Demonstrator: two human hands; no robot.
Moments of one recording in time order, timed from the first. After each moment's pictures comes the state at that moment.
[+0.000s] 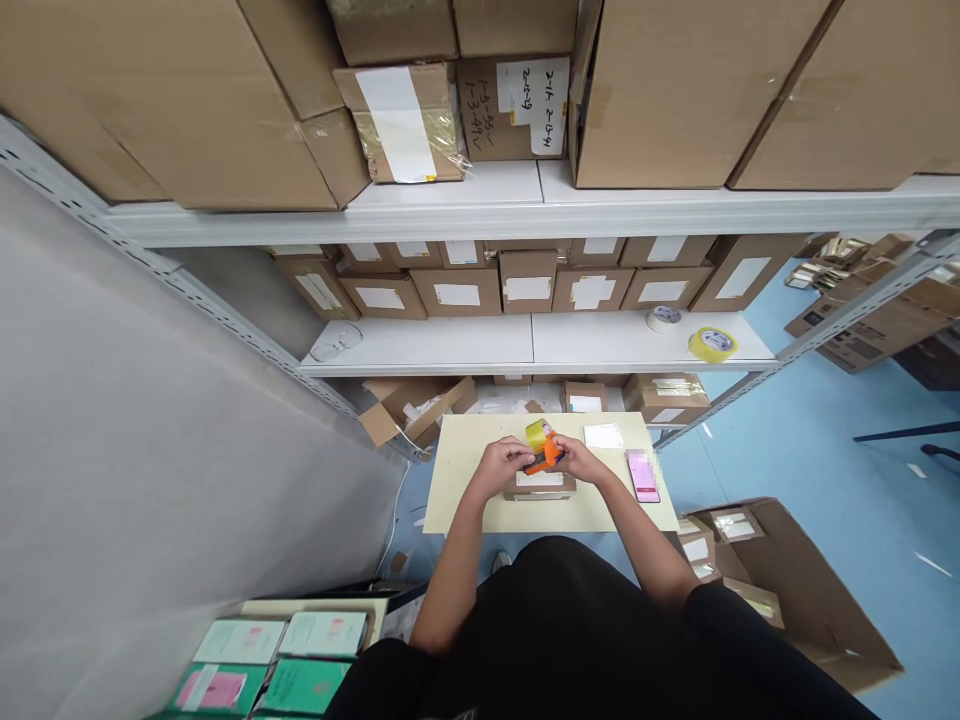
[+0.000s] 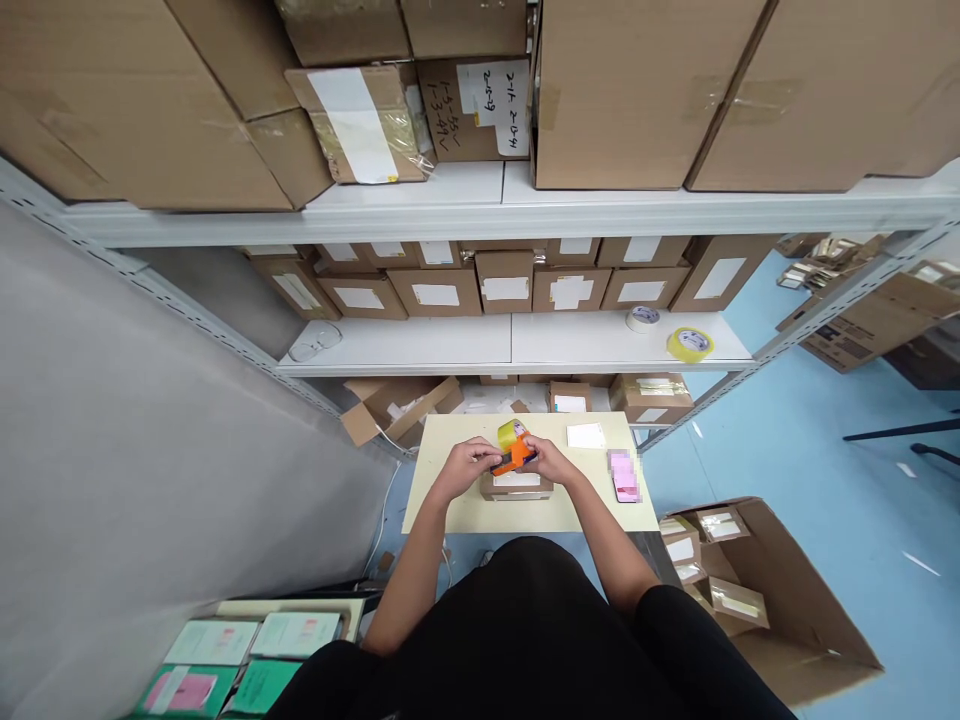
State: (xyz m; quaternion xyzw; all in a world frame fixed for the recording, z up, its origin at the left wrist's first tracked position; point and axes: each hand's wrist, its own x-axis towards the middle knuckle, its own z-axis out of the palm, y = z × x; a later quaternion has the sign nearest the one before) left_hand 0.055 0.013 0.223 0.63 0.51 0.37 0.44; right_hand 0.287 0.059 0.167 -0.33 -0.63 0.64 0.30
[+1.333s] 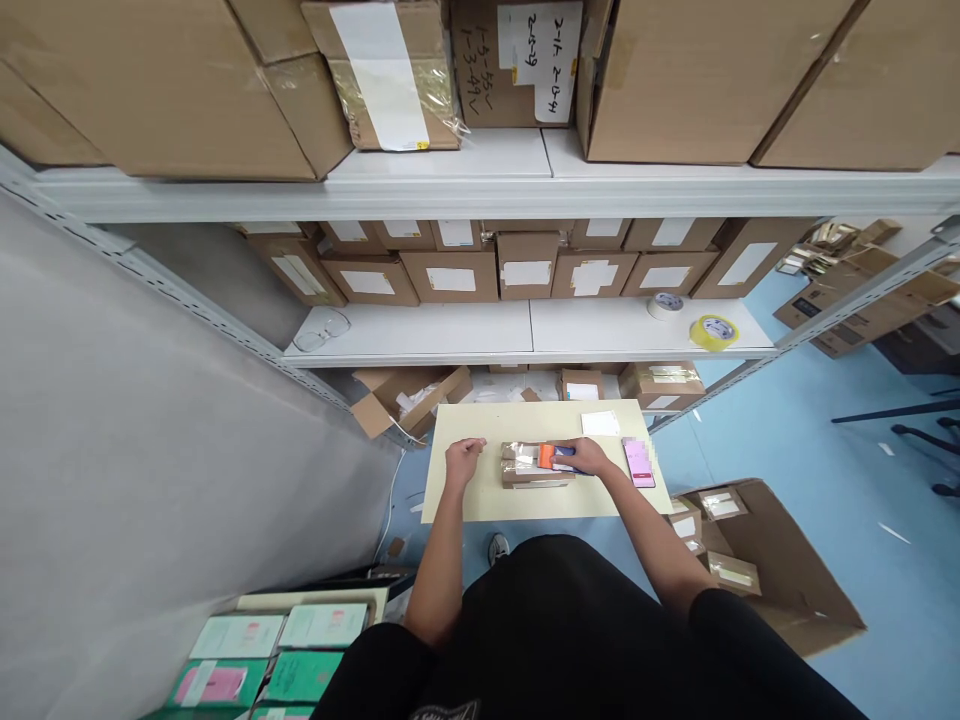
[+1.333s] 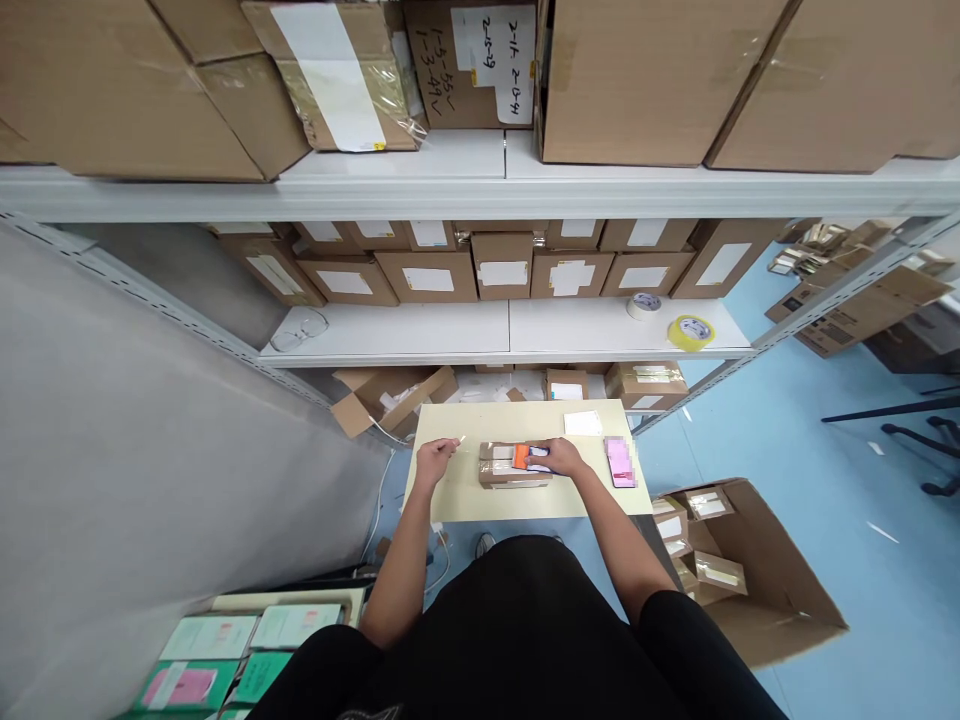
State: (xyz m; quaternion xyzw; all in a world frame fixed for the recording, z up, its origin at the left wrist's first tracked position) left_hand -0.024 0.024 0.105 0.45 0.71 0.38 0.37; right_hand 0.323 0.071 0.100 -0.56 -0.74 0.36 0.06
